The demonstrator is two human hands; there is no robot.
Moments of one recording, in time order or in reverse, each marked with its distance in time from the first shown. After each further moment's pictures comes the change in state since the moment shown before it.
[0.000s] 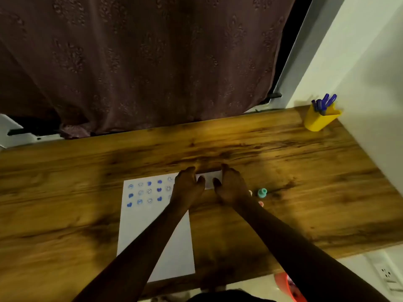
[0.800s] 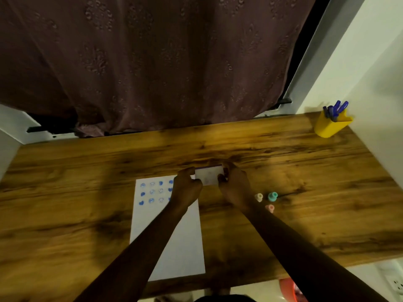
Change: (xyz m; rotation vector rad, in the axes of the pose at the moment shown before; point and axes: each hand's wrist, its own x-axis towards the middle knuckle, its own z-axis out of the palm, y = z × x) left_hand -0.012 -0.010 -0.038 -0.236 0.057 -0.097; right_hand -0.005 -0.033 0.002 0.154 0.061 0.053
